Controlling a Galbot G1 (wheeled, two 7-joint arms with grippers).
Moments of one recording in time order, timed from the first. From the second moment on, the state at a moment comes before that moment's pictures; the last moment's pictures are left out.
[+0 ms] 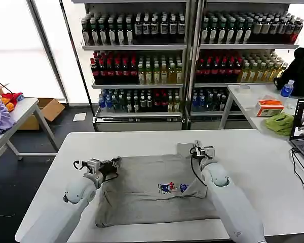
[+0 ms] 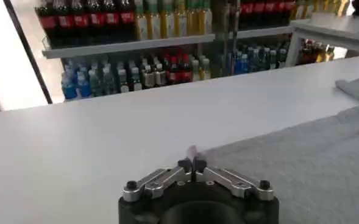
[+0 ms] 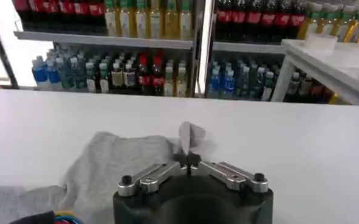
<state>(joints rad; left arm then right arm) 0.83 -1.03 -0.10 -1.51 -0.58 0.48 -0.04 -0.68 1.27 0.19 1.28 0.43 -0.50 0.19</state>
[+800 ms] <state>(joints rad) 0.97 -0.98 -0.18 -1.73 -0.56 0.39 -0.08 -0.91 1.24 0.34 1.69 0.49 -0.45 0.21</state>
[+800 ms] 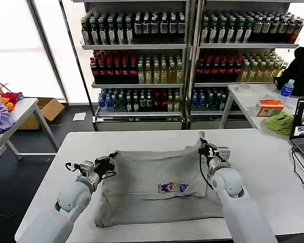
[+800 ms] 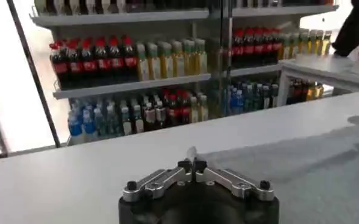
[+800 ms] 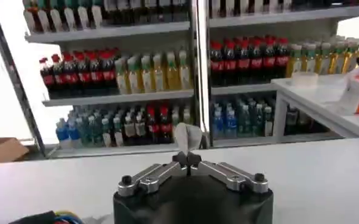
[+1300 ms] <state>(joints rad) 1.18 -0.97 -0.28 -1.86 -0.51 0.37 -0.05 -1.19 1.19 0.42 1.95 0.50 -0.44 0.25</state>
